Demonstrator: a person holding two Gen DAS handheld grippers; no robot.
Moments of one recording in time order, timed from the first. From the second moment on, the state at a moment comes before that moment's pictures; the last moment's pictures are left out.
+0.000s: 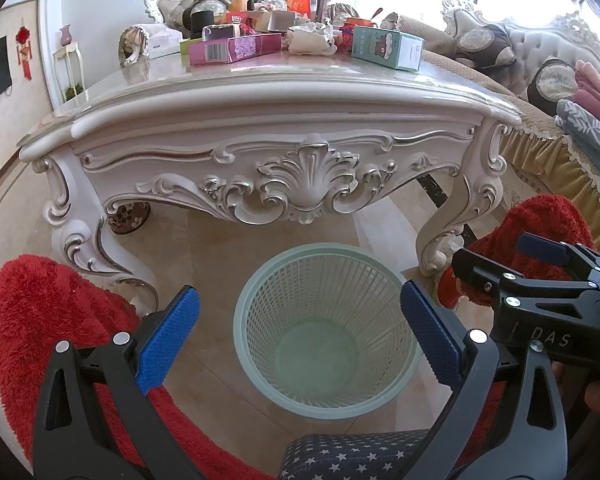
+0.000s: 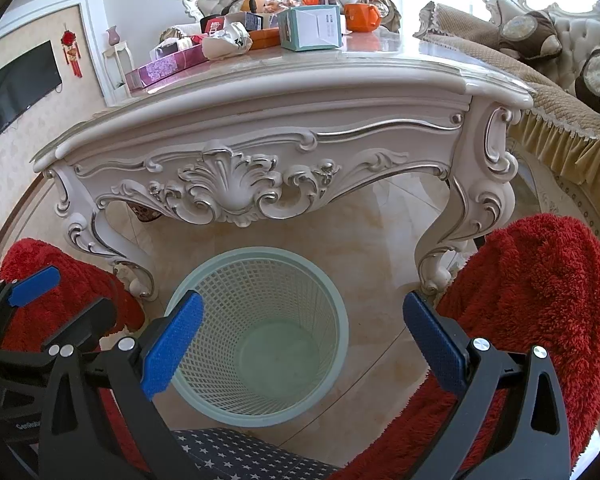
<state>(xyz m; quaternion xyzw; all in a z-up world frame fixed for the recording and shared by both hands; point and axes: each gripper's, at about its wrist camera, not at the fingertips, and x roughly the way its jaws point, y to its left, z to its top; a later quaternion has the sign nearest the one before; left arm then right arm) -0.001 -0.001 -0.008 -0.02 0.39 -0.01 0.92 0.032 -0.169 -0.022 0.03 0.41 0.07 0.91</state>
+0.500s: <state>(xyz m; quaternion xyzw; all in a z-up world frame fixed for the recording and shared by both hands) -0.002 -0.002 -0.011 -0.01 0.40 -0.01 0.92 0.032 -0.169 -0.022 0.03 0.41 0.07 0.91</state>
